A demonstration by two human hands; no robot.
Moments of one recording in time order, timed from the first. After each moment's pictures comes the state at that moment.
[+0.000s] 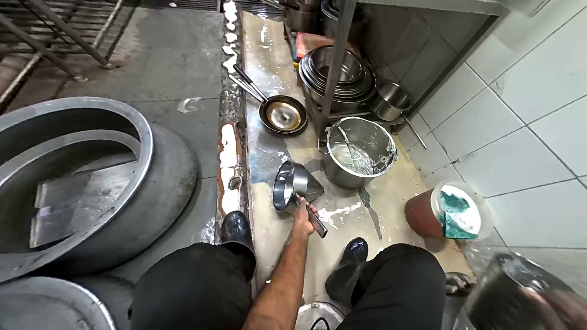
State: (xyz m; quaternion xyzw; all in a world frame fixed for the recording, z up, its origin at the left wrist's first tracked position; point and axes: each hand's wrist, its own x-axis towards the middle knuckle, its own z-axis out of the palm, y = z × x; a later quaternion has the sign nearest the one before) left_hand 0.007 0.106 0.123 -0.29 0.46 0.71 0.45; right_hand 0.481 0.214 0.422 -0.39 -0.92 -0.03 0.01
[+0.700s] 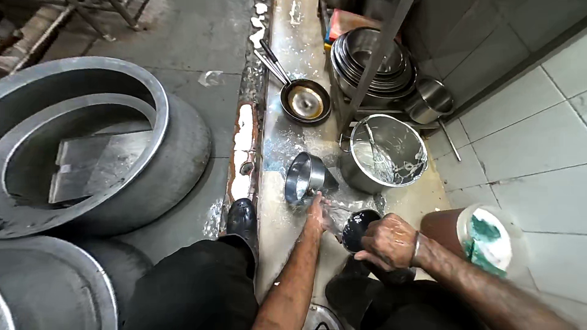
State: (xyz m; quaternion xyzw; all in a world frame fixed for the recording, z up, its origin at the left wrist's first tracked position) left_hand -0.002 0.128 0.127 -0.27 0.49 0.70 0.44; right_hand 0.144 0.244 0.310 0.18 -0.97 0.12 -0.13
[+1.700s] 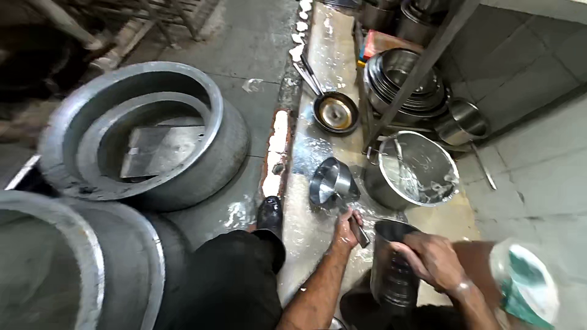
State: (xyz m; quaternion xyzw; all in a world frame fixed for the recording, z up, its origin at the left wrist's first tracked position) left_hand 0.016 0.116 0.133 -0.30 0.26 0.81 0.43; right_hand 0.165 0.227 0.305 -0.10 -0.98 0.15 0.03
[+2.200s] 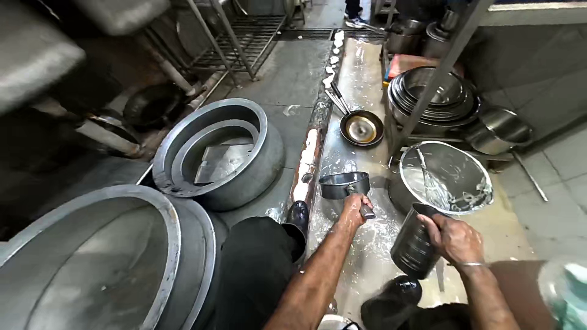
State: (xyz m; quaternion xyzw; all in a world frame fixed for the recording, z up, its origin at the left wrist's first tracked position) left_hand -0.032 0.107 0.255 -0.26 0.42 0.77 0.40; right_hand 0.160 0.247 0.307 -0.28 -0.95 0.10 0.05
